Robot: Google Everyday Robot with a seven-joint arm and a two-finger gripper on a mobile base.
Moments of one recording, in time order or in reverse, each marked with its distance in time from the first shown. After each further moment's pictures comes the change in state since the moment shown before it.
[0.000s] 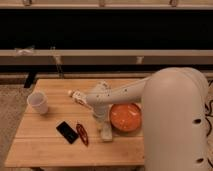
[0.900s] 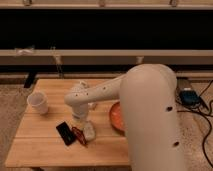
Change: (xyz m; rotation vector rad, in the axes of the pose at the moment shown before) arm -0.087 0.074 -0.007 -0.048 -0.055 -0.303
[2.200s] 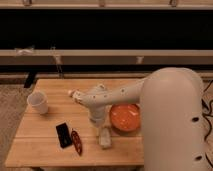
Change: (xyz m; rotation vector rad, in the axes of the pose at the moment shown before) arm 0.114 -0.010 0.004 -0.046 0.111 0.246
